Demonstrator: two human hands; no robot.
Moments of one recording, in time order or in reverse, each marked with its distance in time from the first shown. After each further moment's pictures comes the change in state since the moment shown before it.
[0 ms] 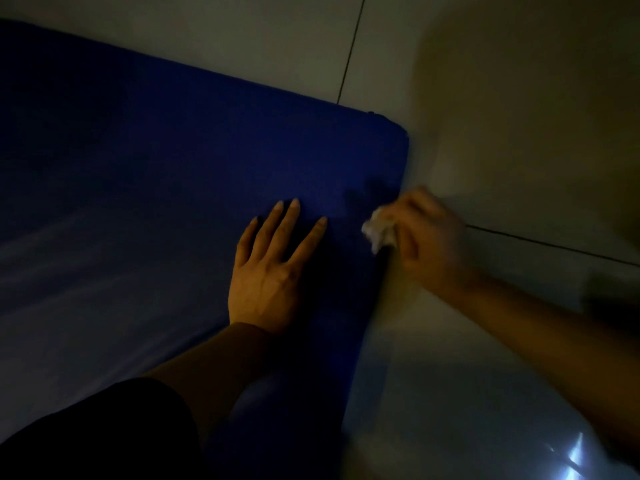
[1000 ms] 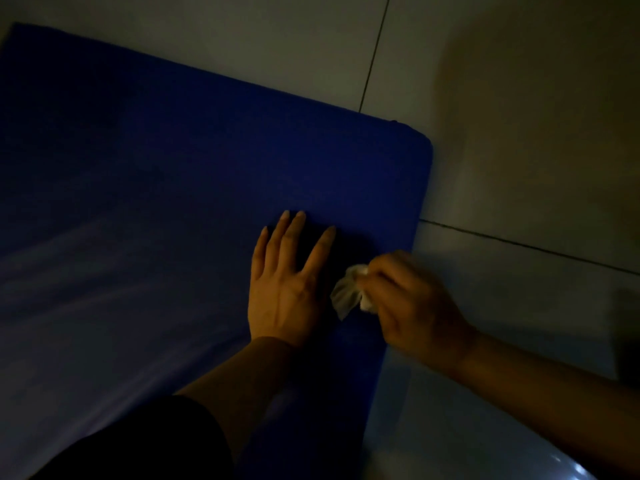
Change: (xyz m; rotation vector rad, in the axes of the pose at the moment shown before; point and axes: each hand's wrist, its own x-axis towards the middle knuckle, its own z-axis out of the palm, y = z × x) left_hand -0.004 0.002 0.001 -0.060 0.100 -0.120; right_hand -0.026 -0.045 0.035 -0.050 -0.029 -0.182
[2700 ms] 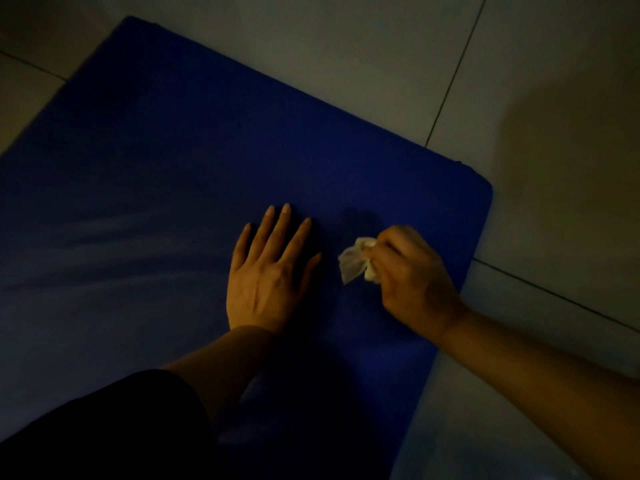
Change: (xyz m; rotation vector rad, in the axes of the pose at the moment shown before) left_hand -0.008 -0.073 -0.026 0.077 0.005 -0.210; right_hand 0.071 -0.010 0.028 -0.074 -0.008 -0.035
